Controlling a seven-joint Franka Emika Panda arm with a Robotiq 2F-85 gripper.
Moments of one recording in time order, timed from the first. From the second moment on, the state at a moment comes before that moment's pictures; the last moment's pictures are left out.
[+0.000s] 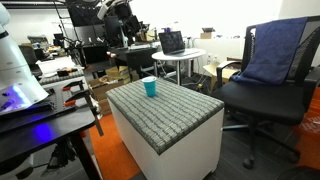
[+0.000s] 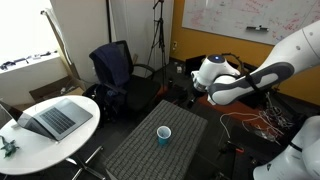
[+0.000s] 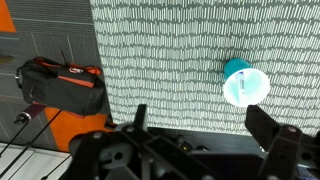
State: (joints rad) arm -0.16 -0.11 -0.09 -2.57 -0.27 2.69 0.00
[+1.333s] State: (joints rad) arm -0.04 0.15 -0.05 -2.55 -0.17 2.97 0.01
